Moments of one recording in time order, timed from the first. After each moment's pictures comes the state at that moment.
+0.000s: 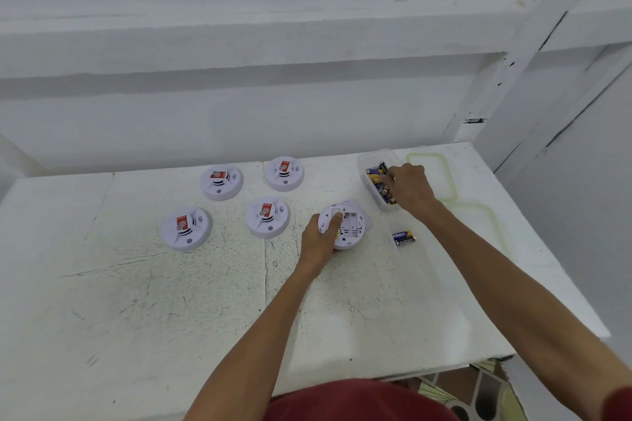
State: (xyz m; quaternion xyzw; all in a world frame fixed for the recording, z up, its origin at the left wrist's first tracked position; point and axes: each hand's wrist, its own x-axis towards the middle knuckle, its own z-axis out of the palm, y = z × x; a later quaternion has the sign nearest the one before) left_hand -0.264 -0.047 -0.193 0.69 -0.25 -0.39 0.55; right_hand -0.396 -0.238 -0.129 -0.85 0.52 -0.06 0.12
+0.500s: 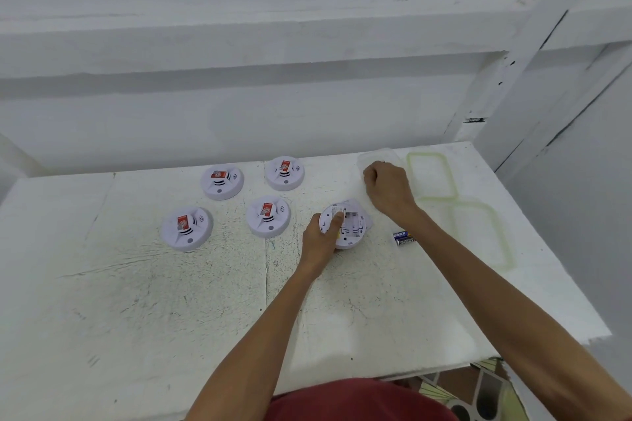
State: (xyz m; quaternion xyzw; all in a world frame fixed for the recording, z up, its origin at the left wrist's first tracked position) left_hand -0.265 -0.050 -0.197 0.71 -0.26 -0.39 0.53; right_hand -0.366 -0.190 -0.110 -0.83 0.47 -0.21 0.22
